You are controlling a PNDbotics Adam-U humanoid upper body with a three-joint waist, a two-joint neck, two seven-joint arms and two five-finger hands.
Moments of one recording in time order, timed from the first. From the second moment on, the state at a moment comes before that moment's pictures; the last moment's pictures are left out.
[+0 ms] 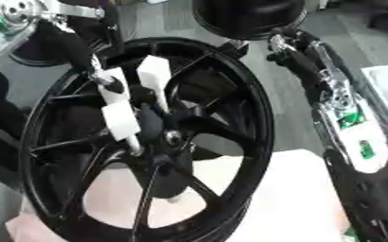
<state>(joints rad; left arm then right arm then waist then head) -1.28 0.56 -0.69 -1.33 -0.42 0.42 -0.80 -0.55 -0.37 0.03 -1.62 -0.17 0.31 -0.10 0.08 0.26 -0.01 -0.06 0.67</state>
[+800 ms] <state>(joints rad) -1.27 0.57 -0.72 -1.32 -0.42 0.41 -0.80 -0.55 -0.37 0.03 -1.62 -0.17 0.31 -0.10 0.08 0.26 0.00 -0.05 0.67</state>
